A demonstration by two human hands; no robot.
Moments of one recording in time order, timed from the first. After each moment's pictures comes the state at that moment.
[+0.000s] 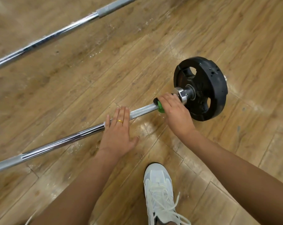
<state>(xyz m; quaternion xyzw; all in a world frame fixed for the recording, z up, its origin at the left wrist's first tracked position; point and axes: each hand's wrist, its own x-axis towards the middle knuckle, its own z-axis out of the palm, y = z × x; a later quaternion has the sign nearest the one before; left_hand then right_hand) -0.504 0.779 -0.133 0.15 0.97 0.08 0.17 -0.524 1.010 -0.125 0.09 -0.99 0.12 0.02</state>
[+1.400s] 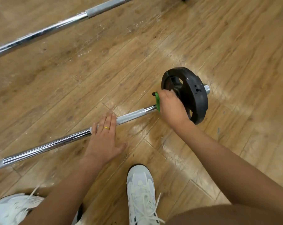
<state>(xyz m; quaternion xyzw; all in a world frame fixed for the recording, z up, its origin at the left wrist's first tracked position) -0.485 0.786 -0.131 0.14 0.96 0.09 0.21 -0.550 1.051 -0.104 0.01 -0.99 0.14 -0.04</state>
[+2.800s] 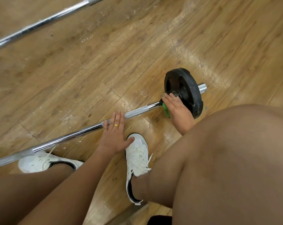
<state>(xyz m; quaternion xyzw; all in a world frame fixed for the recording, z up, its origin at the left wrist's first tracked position) -0.383 0.802 -0.120 0.15 0.94 0.10 0.28 -0.413 1.089 -0.066 0.08 -0.98 0.14 -0.10</state>
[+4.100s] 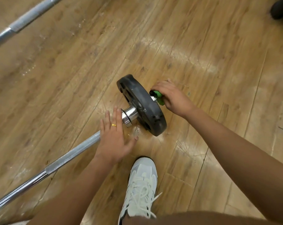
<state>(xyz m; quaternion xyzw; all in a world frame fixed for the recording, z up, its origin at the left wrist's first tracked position) -0.471 0.961 -0.143 0.24 0.94 0.17 0.17 -0.497 1.251 -0.114 0.06 -0.96 0.28 -0.04</state>
